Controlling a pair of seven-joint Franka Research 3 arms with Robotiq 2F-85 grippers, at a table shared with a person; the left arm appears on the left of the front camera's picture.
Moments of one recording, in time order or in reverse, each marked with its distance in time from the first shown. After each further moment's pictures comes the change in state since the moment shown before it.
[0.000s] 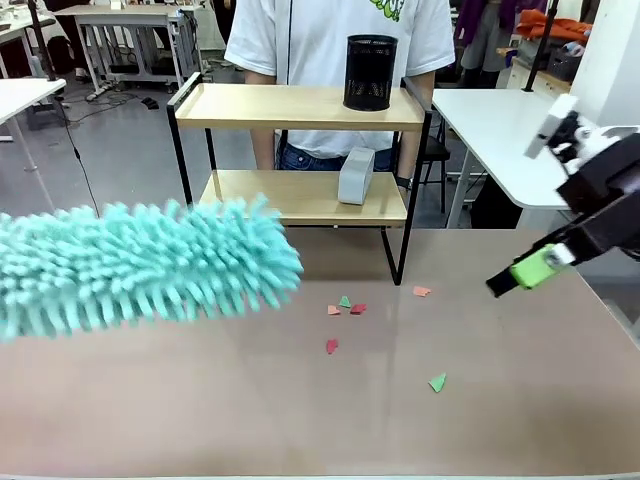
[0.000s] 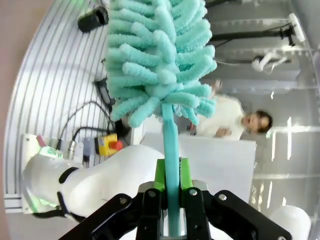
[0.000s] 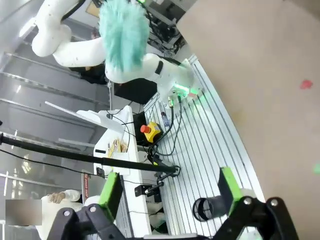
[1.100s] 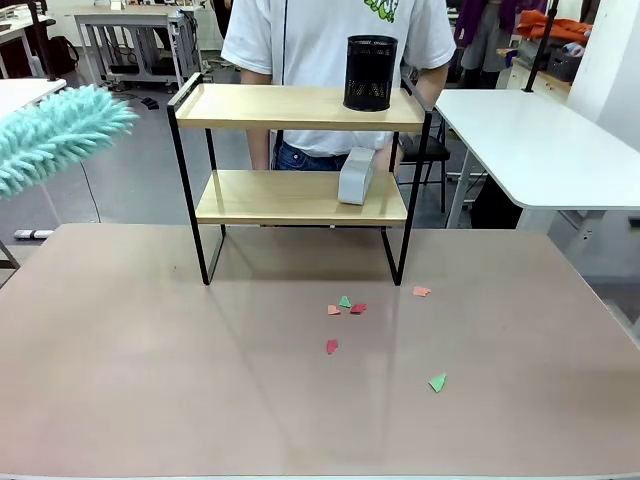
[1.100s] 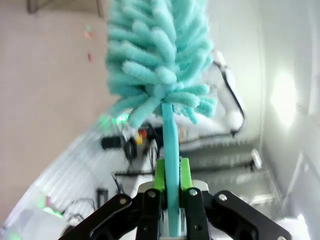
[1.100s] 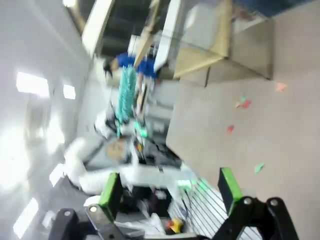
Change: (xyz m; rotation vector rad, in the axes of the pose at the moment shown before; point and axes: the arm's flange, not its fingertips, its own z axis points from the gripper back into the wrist) left arm -0.155 0.047 0.101 -0.065 -0.891 0.223; right arm -0.097 -0.084 0.196 -0.025 -0.643 -0.396
